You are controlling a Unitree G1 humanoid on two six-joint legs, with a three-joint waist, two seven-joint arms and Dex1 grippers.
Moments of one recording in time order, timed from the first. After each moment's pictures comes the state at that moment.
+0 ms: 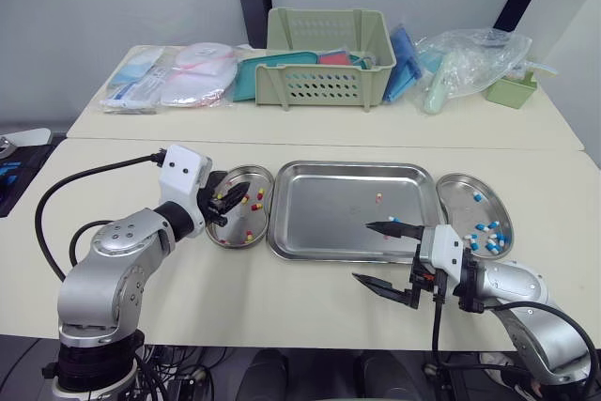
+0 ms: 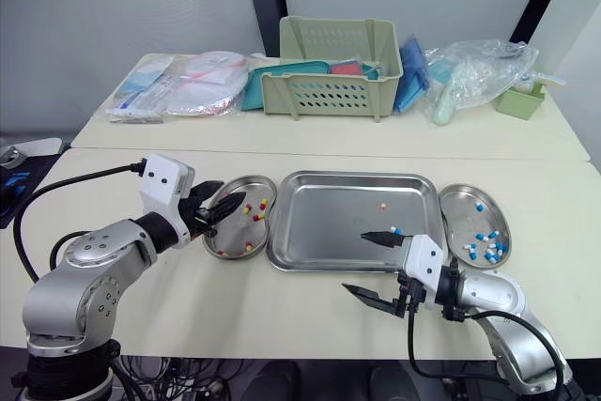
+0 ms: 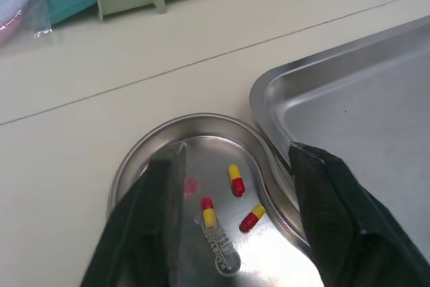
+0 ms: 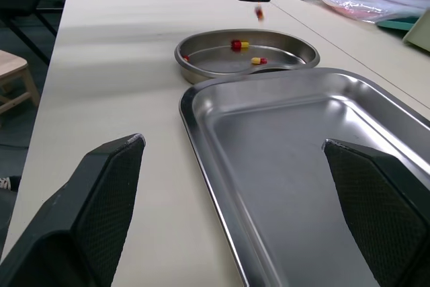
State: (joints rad) left arm -0.23 0.53 0.23 -0.52 -0.36 0.91 -0.48; right arm 0.03 -0.61 0.12 -0.48 0.34 0.17 0.88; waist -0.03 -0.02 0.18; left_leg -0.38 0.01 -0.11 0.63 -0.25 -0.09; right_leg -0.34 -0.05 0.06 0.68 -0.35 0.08
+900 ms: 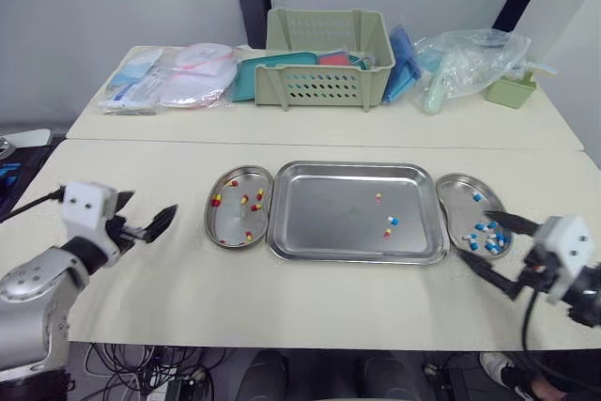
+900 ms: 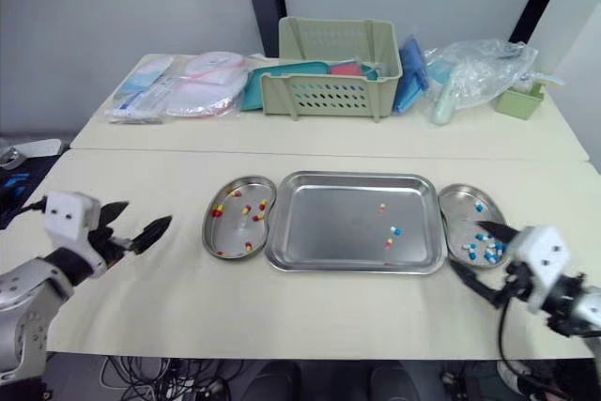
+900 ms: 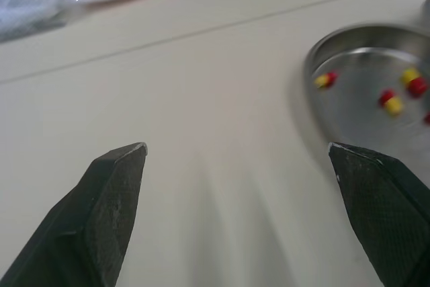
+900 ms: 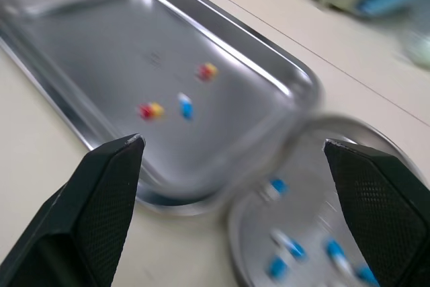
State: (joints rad) left arm 0.07 0.68 0.54 -0.04 -0.35 0.38 -0.66; right arm 0.39 -0.76 -0.55 -0.43 0.45 0.27 0.87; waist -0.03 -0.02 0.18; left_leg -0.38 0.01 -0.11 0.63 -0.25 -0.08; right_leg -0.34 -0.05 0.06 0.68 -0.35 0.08
